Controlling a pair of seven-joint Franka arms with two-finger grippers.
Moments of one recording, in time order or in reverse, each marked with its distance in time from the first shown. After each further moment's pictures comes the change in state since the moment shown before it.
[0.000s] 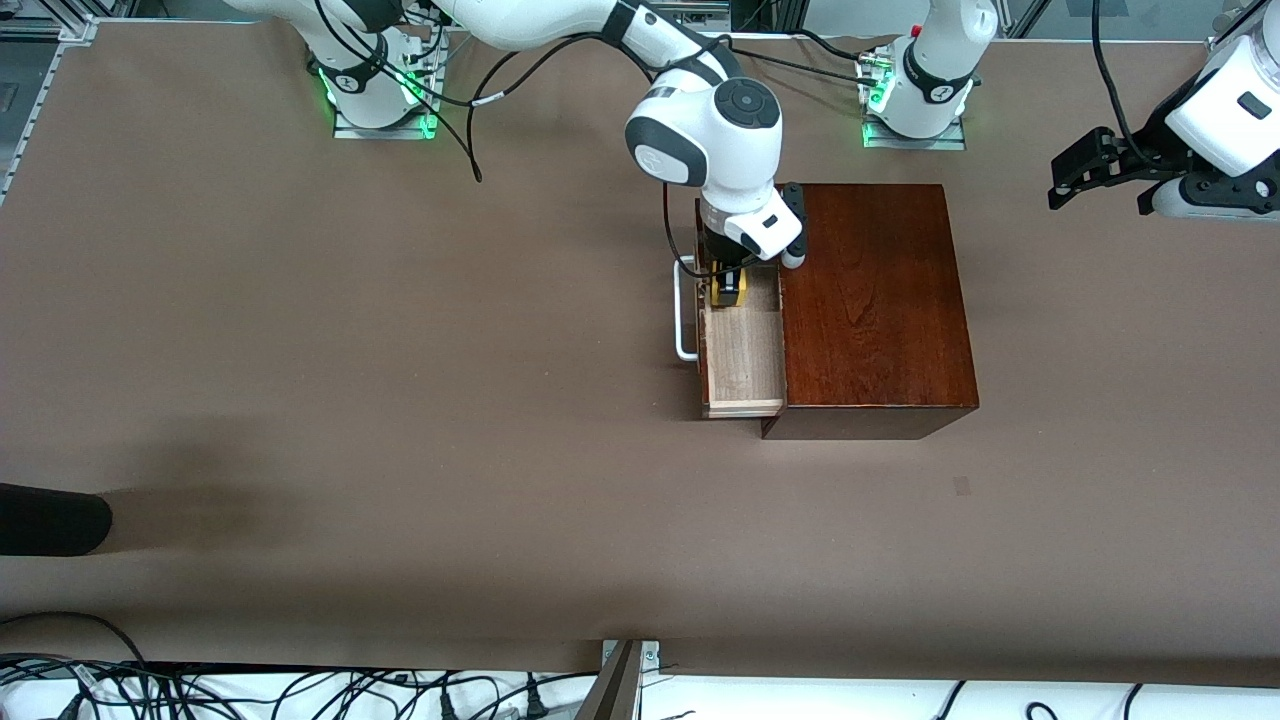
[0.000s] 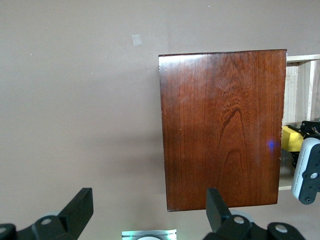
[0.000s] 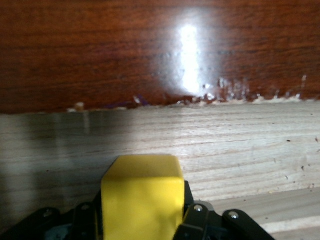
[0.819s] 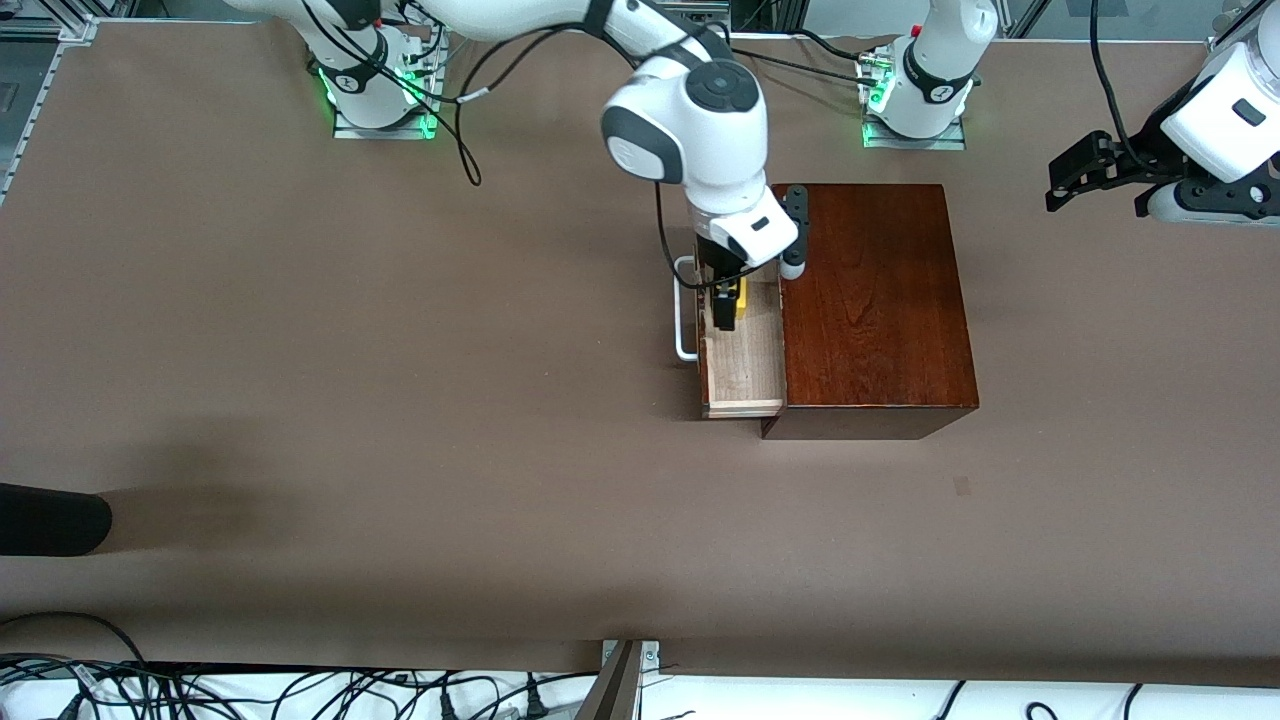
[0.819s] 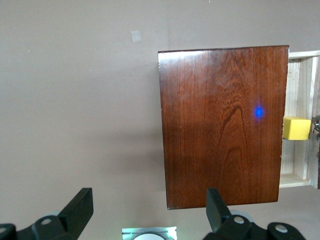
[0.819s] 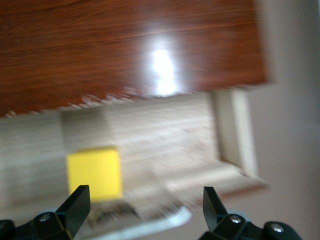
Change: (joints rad) left arm -0.002 0.009 -0.002 0.003 0.000 -0.020 0.001; right arm -0.077 -0.081 -0.024 0.103 0.039 -0.034 0.002
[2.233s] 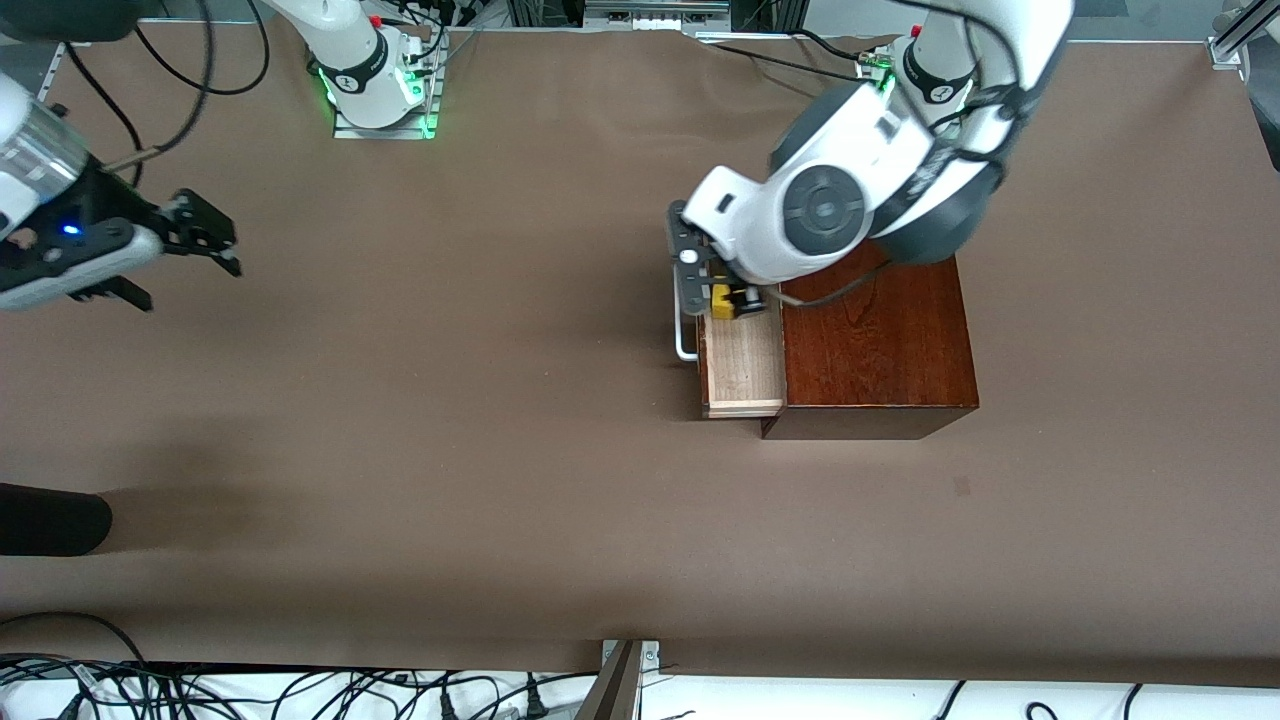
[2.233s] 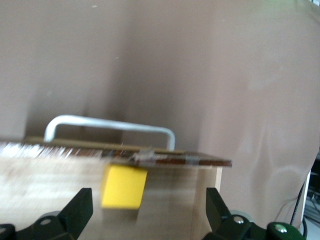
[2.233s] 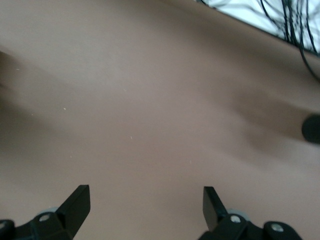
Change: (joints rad) left arm -0.306 0.562 -0.314 0.193 -0.103 0.226 0.803; right arm -0.648 -0.775 -0.237 -0.636 0.286 -0.293 0.104
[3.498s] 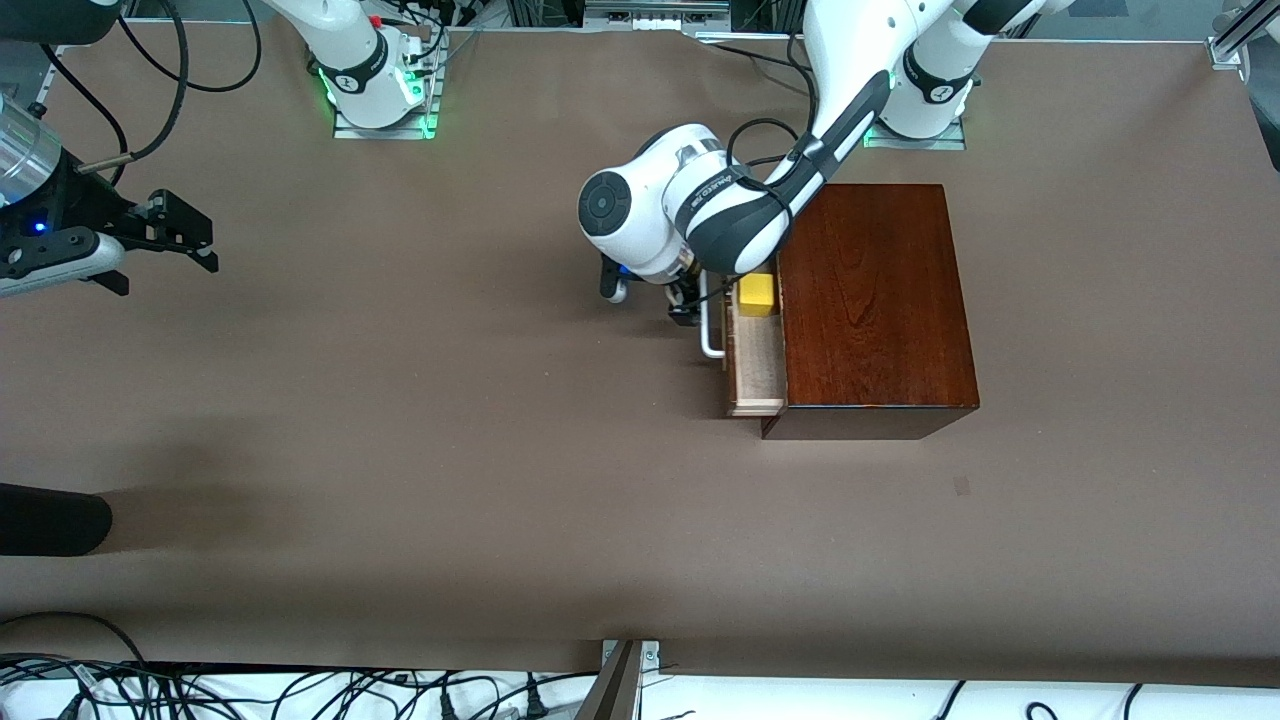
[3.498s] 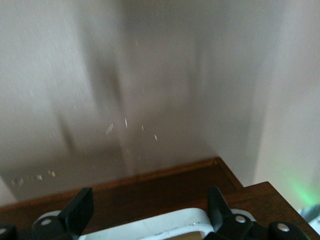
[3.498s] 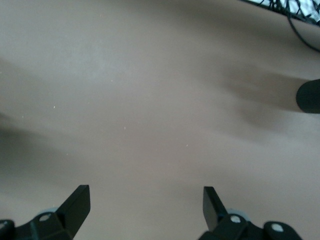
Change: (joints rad) left arm -0.201 0.212 0.007 0.026 0.484 -0.062 -0.039; right arm 0.002 0.001 -0.011 0.003 -0.021 -0.046 0.074
